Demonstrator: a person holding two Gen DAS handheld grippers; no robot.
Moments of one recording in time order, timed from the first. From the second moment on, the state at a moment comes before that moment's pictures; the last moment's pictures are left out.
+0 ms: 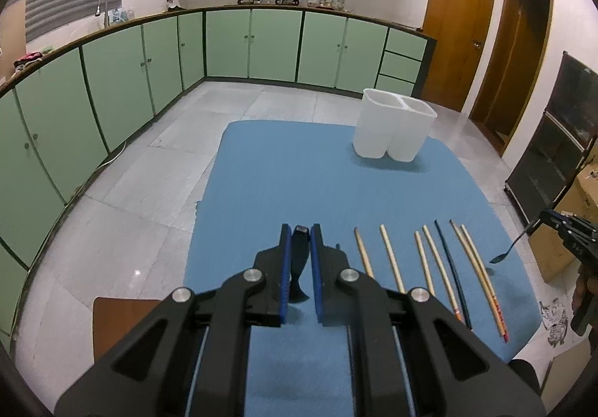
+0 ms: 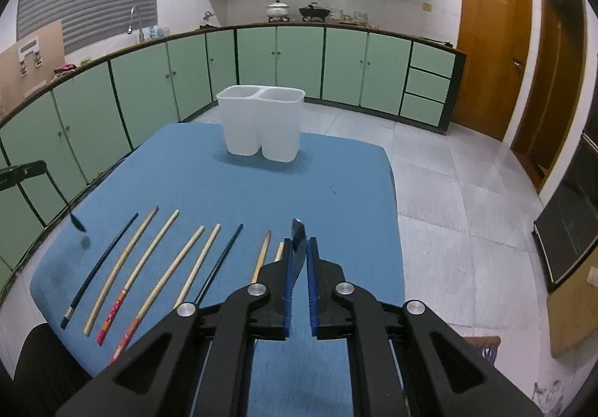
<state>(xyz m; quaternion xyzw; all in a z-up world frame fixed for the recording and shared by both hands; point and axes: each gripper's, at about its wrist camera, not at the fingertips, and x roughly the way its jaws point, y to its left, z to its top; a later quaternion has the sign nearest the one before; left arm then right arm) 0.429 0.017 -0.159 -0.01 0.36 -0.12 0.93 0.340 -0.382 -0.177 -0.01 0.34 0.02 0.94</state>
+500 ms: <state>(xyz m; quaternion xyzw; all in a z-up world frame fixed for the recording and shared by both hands) 0.453 -0.017 -0.142 0.01 0.36 -0.17 0.92 0.352 -0.381 -0.152 -0.02 0.33 0.04 0.94</state>
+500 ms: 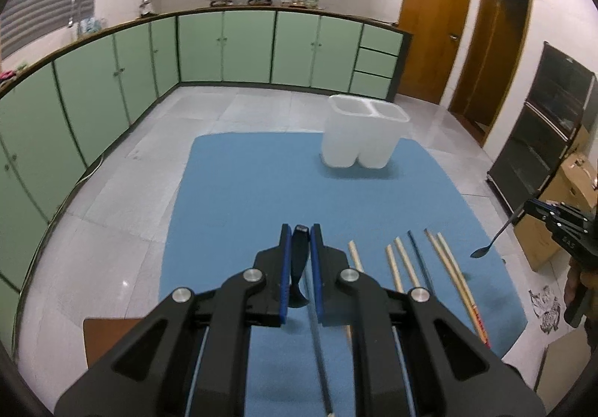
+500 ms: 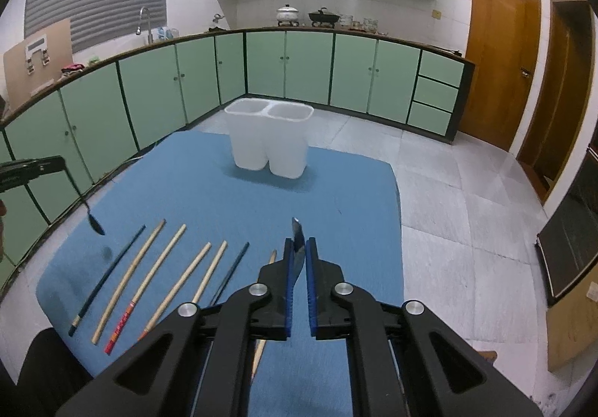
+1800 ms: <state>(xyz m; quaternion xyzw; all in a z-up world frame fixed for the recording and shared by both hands) 0.702 -0.167 -0.125 0.01 0.34 -0.21 0.92 0.604 -0.370 -0.108 -0.03 0.31 0.09 0.95</state>
